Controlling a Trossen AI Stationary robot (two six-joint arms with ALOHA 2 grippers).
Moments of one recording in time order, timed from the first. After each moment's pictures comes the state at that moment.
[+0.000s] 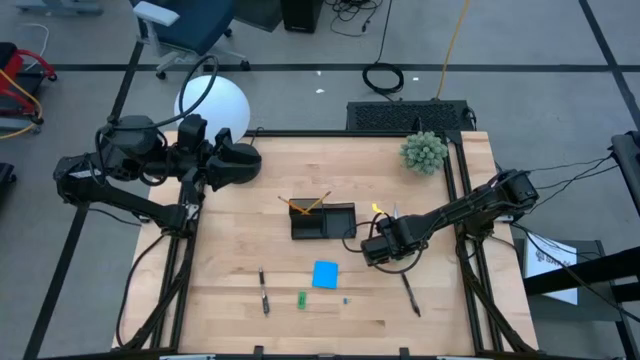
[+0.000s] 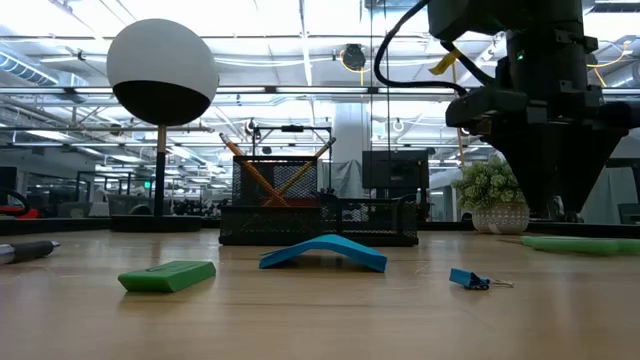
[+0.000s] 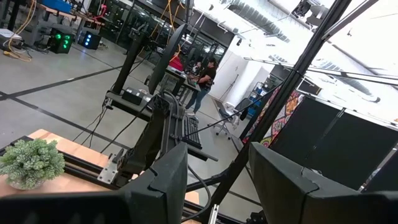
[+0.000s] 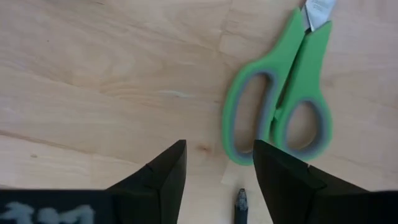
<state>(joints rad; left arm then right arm) -0.07 1.02 1.45 -0.31 0.02 -0.51 0.30 1.66 1.03 -0.97 0.00 1.59</state>
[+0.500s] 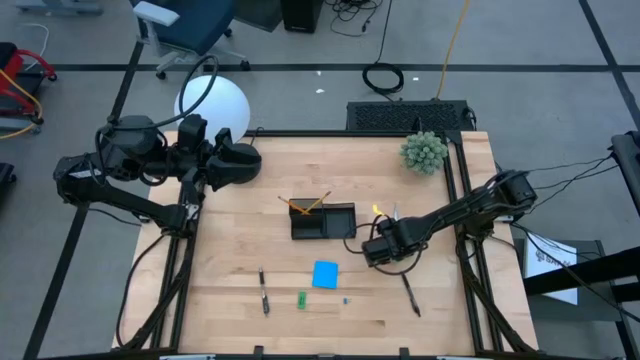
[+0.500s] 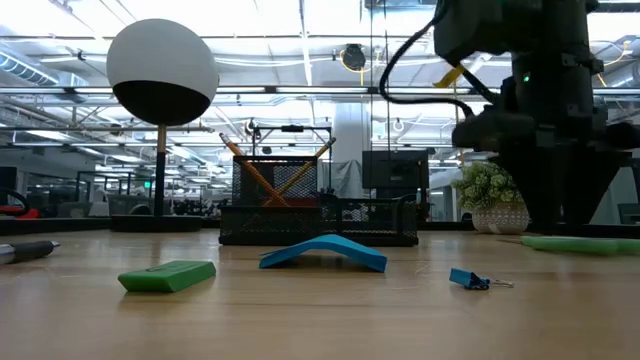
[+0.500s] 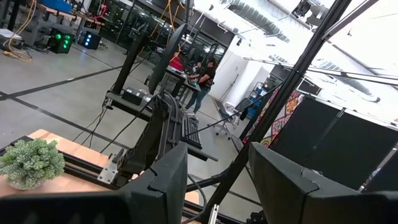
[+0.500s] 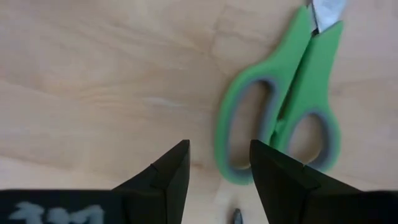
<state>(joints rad) -0.07 1.02 1.45 -0.31 0.02 -0.51 0.30 1.67 0.97 -0.88 -0.01 1.58</state>
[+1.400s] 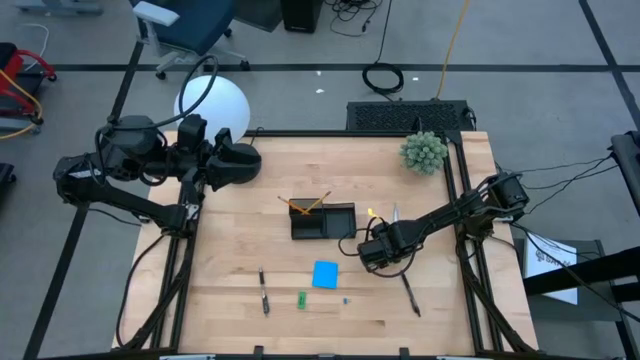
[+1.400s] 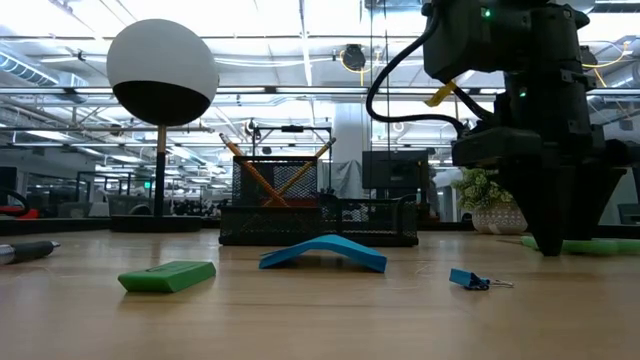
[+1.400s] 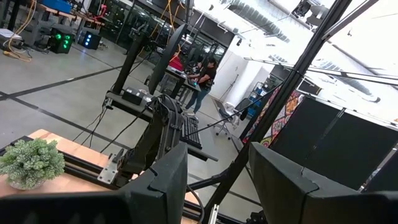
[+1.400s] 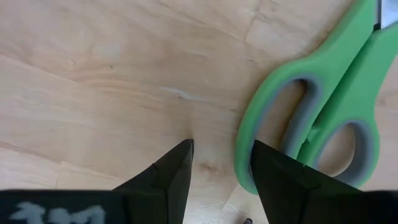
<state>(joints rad) -0.07 1.02 1.45 -0.31 0.02 -0.51 0.29 1.75 0.97 -0.80 -0.05 1.48</state>
